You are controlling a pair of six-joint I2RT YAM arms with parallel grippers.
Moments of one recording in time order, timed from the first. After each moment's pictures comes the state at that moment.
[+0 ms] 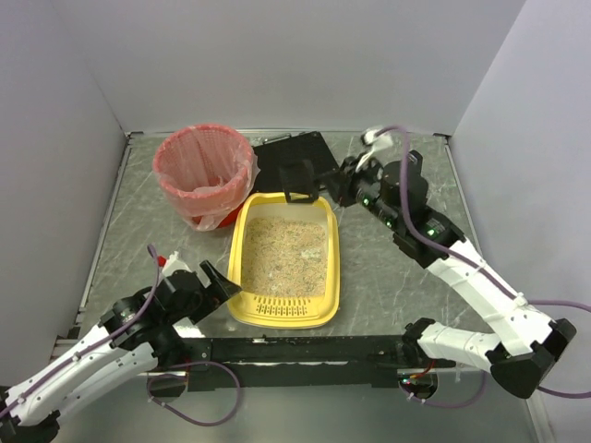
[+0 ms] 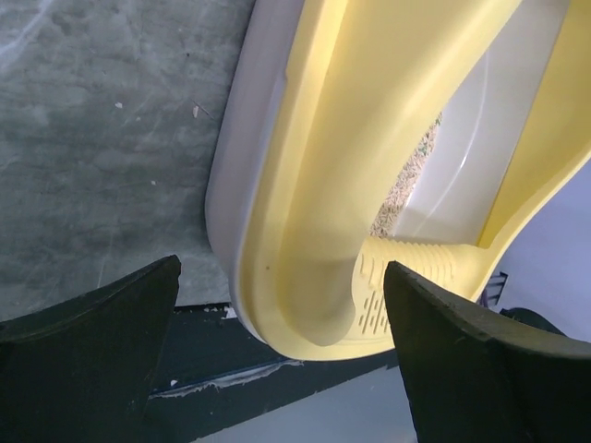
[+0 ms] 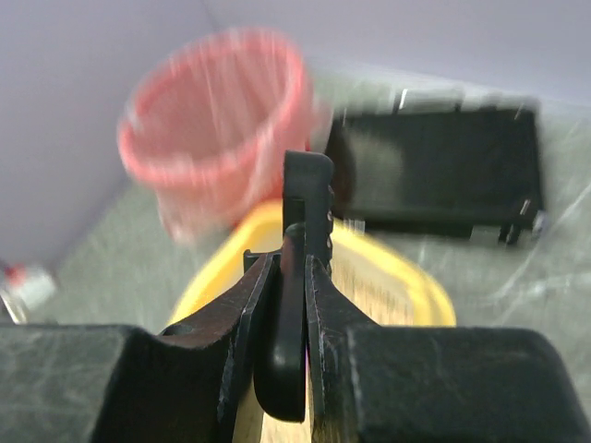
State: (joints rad) left arm -0.86 0.37 0.47 -0.85 -0.22 -1.33; right arm 0.67 1.08 1.22 -0.25 0.06 0.30
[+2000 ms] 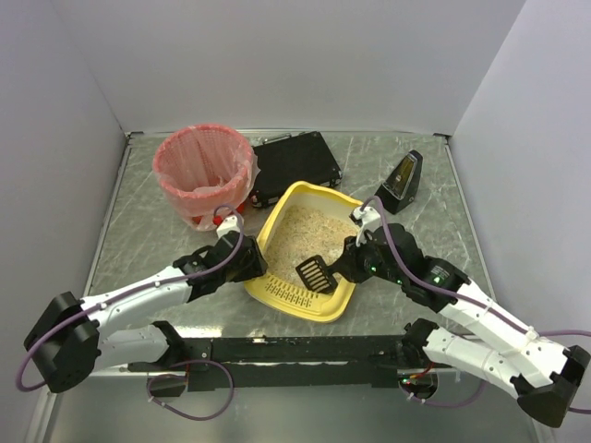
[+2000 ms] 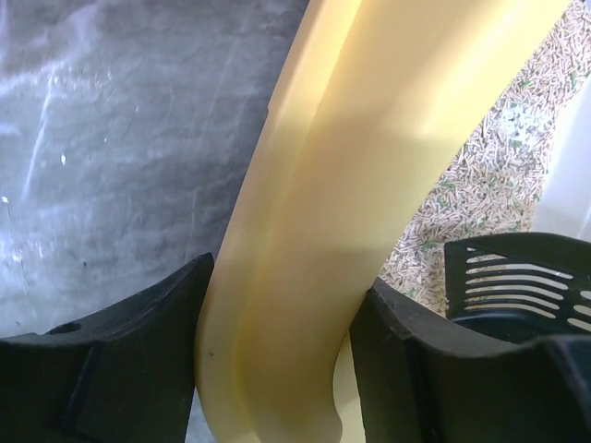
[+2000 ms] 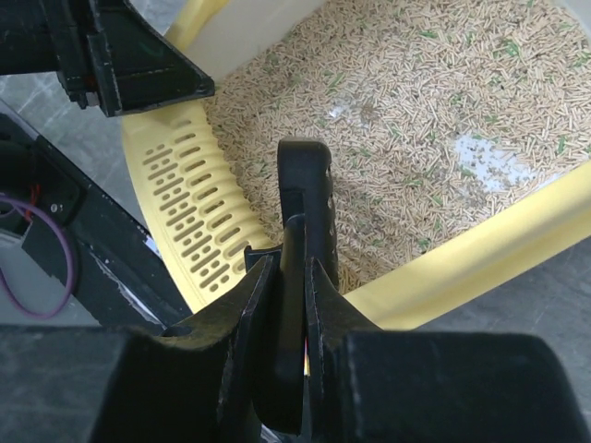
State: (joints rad) left arm -0.80 1.12 0.59 -0.27 -0.24 -0.92; right arm 0.79 0.78 0.77 -0.58 -0.05 0.38
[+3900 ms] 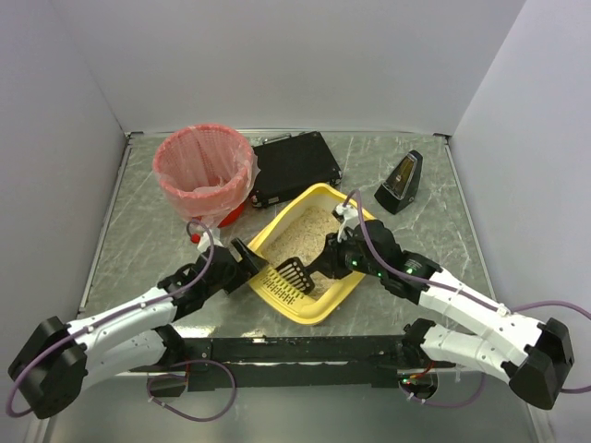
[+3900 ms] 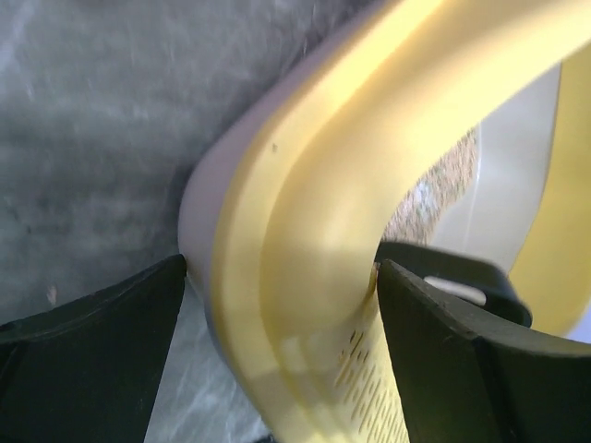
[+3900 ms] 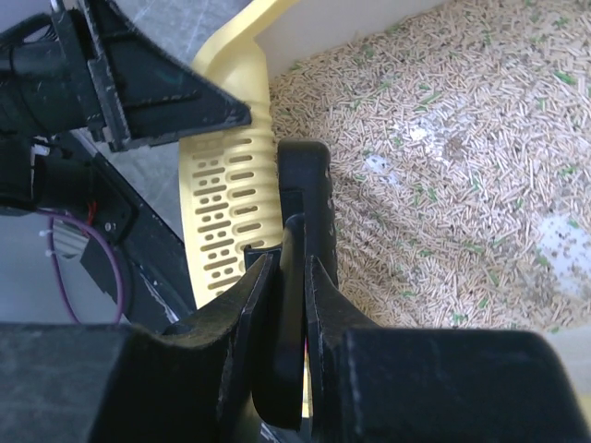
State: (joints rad) left arm -0.77 0.93 0.34 -0.05 -0.18 -1.23; right arm 0.81 0.92 0.70 -0.31 -0.15 0.48
